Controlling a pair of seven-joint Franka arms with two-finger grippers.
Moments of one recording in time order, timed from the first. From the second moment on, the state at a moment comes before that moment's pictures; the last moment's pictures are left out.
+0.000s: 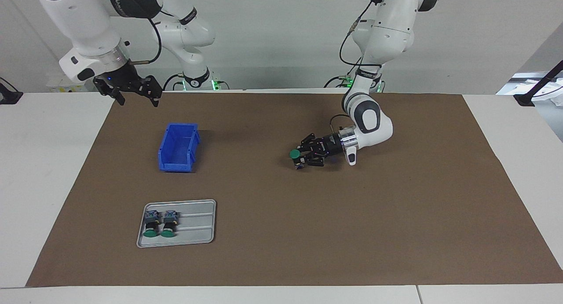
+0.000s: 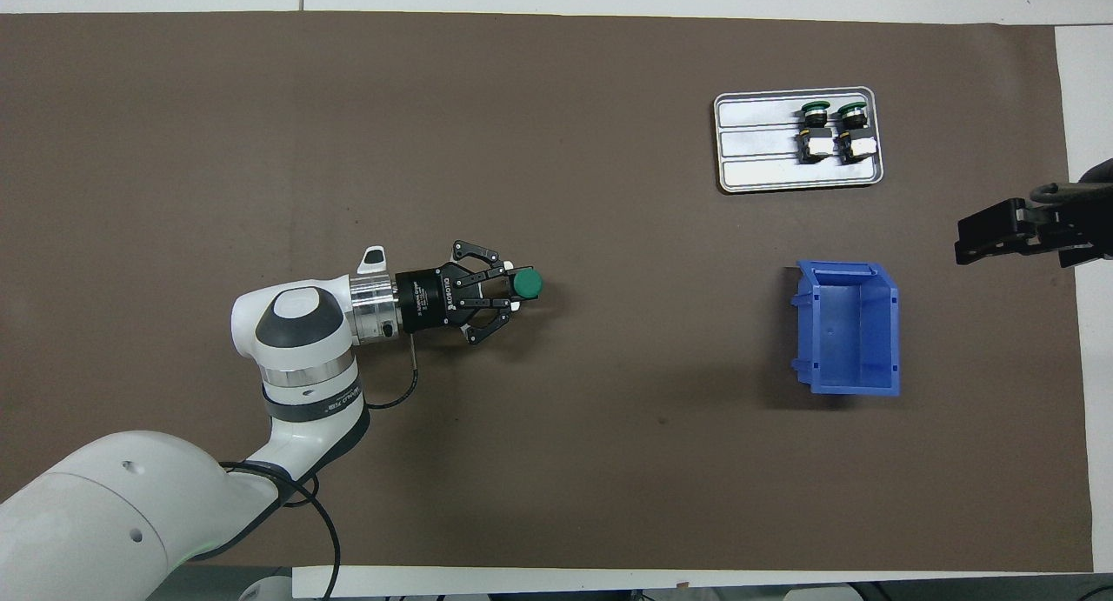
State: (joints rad) left arm -0.44 0.32 -0.04 -2.26 -1.91 2.09 -0.49; right arm 0.03 -0.06 -0.03 -1.66 -0.03 1.48 0.06
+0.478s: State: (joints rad) left arm -0.44 0.32 -0.04 -2.26 -1.91 2.09 -0.49; right arm 0.03 -0.06 -0.03 -1.66 -0.03 1.48 0.06
